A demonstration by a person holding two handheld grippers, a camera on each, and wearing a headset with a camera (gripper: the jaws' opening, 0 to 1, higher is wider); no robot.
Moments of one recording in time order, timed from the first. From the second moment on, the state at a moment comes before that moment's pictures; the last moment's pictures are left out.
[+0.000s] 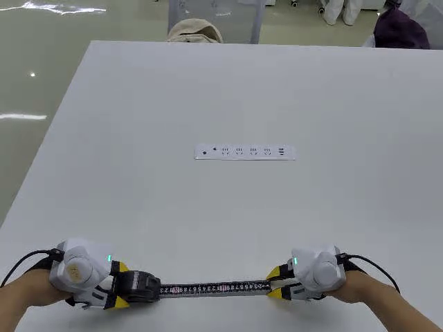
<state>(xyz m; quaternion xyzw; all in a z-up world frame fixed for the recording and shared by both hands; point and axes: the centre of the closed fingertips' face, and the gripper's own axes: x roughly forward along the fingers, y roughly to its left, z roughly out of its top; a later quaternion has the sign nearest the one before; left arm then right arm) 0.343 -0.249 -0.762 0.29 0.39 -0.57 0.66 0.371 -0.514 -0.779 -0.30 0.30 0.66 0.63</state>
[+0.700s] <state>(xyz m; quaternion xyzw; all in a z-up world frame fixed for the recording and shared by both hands) 0.348 -0.243 -0.754 0.29 0.39 -0.56 0.67 0.373 -0.518 -0.774 -0.30 0.30 0.64 0.64</state>
